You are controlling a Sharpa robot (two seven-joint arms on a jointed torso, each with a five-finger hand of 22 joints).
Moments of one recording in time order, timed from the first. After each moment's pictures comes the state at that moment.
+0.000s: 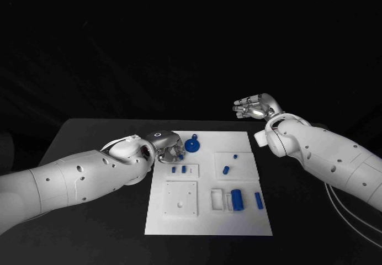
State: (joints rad) left arm 1.23 -0.62 -0.16 1.28 -1.52 -0.29 -0.01; left_hand 1.47 -0.04 0.27 -0.06 0.15 1.18 0.10 0.06 0.06 1.29 0.05 0.06 0.06 1.31 -0.04 1.15 0.41 0.08 1.23 -0.05 0.39 1.31; right arm 1.04 -0.62 0.34 1.09 -0.86 -0.41 0.08; right_hand 1.17 -0.13 0.39 -0.15 0.57 1.01 0.16 0.07 0.07 1.10 0.14 0.08 0.06 1.18 0.12 0.07 0.07 0.12 1.11 0.11 0.07 0.07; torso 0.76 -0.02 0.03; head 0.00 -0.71
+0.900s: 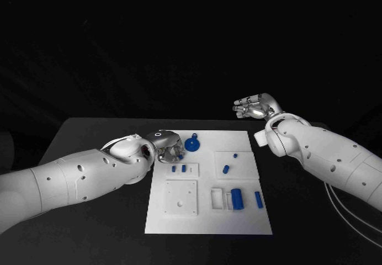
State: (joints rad) left arm 1.23 -0.62 -0.16 1.27 -1.53 -0.28 -0.02; left_hand 1.47 -0.04 0.27 -0.06 0.15 1.18 0.09 0.06 0.06 1.28 0.05 0.06 0.06 1.31 -0.04 1.15 0.41 0.10 1.23 -0.05 0.39 1.31; right arm 1.04 -0.62 0.34 1.08 -0.86 -0.41 0.08; right_hand 1.17 -0.13 0.39 -0.15 0.57 1.01 0.16 0.07 0.07 1.10 0.14 0.08 0.06 1.18 0.12 0.07 0.07 0.12 1.11 0.11 0.07 0.07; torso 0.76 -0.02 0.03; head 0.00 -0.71
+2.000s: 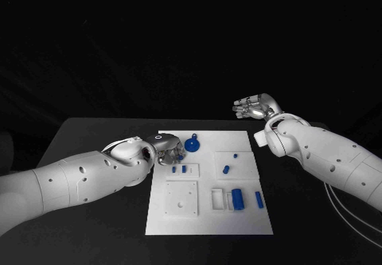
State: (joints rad) left arm 1.23 -0.61 -0.18 1.26 -1.53 -0.27 -0.03; left_hand 1.45 -0.08 0.27 -0.05 0.13 1.06 0.07 0.07 0.06 1.22 0.06 0.06 0.06 1.29 -0.03 1.15 0.40 0.09 1.22 -0.05 0.39 1.31; right arm 1.04 -0.62 0.34 1.09 -0.86 -0.41 0.08; right_hand 1.17 -0.13 0.39 -0.15 0.57 1.01 0.16 0.07 0.07 1.09 0.14 0.08 0.06 1.17 0.12 0.07 0.07 0.12 1.11 0.12 0.07 0.07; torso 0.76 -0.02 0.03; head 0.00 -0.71
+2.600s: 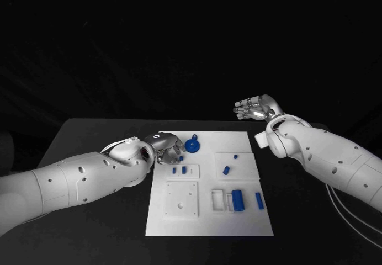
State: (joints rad) left arm 1.23 -0.61 -0.18 1.25 -1.50 -0.32 -0.03; left_hand 1.48 -0.12 0.25 0.00 0.12 0.92 0.06 0.06 0.06 1.11 0.10 0.06 0.06 1.28 0.00 1.12 0.37 0.13 1.24 -0.01 0.32 1.31; right arm 1.04 -0.63 0.34 1.09 -0.86 -0.41 0.08; right_hand 1.18 -0.12 0.39 -0.16 0.57 1.02 0.15 0.07 0.07 1.09 0.14 0.08 0.06 1.17 0.12 0.07 0.07 0.12 1.10 0.12 0.07 0.07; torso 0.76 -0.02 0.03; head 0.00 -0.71
